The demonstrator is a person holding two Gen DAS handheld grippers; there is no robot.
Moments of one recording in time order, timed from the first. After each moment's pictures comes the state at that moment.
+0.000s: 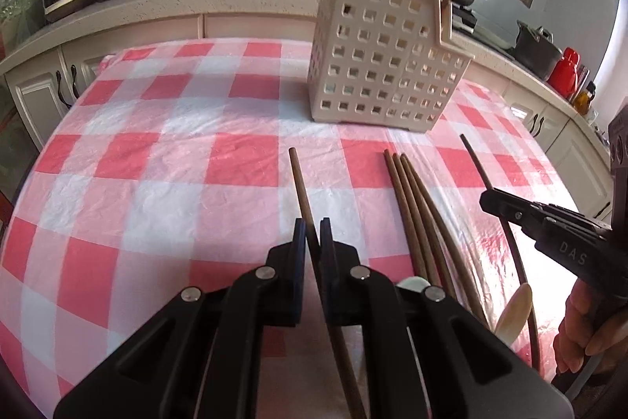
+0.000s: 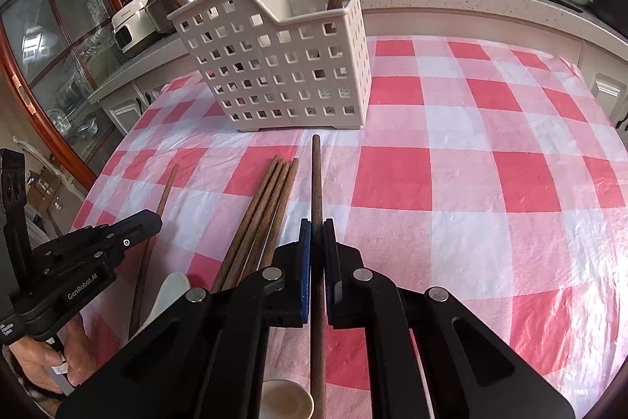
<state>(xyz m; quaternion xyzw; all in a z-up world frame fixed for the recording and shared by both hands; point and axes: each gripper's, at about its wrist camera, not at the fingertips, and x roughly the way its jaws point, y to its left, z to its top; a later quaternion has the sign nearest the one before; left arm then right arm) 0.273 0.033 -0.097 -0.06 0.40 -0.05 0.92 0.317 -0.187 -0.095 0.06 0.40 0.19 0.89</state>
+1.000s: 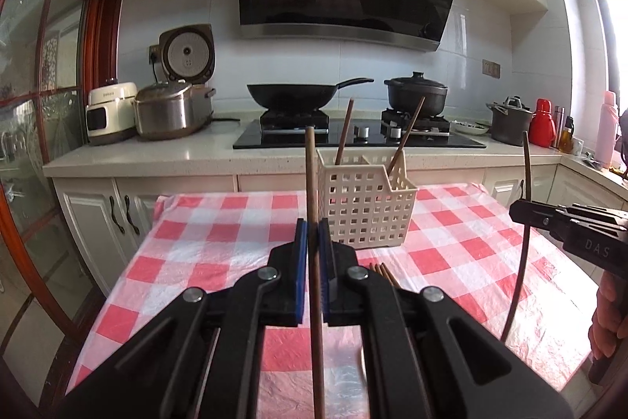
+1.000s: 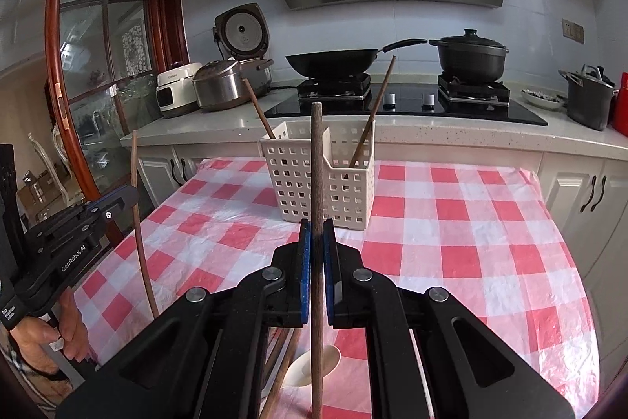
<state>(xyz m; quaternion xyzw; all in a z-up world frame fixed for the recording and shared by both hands) 0.153 0.028 0.014 0.01 0.16 -0.03 0.99 0.207 -0.199 0.011 0.02 0.22 0.19 0.95</state>
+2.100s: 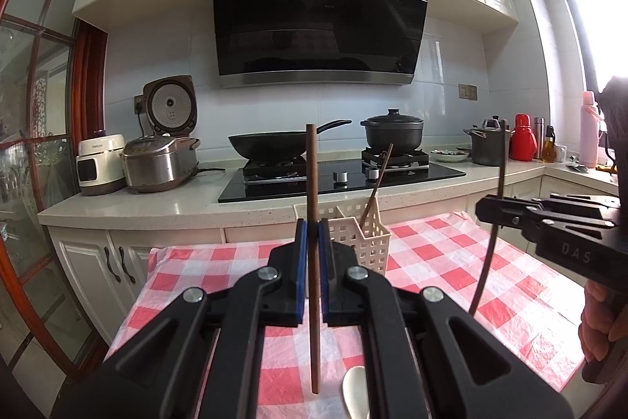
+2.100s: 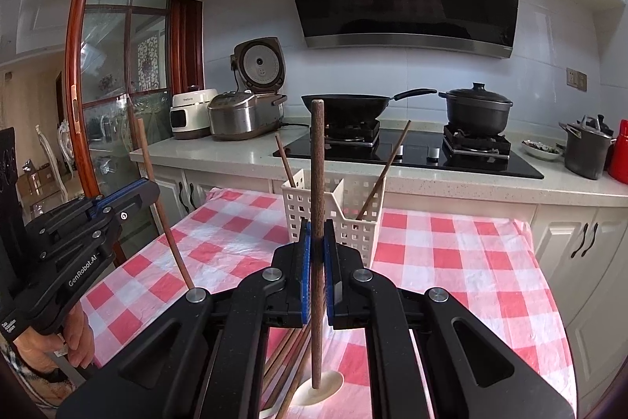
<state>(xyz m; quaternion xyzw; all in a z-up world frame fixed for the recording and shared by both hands) 0.138 0.002 0.047 0.04 0.09 -0.06 0.99 0.193 -0.188 0.045 -0.01 0.16 0.20 0.97</state>
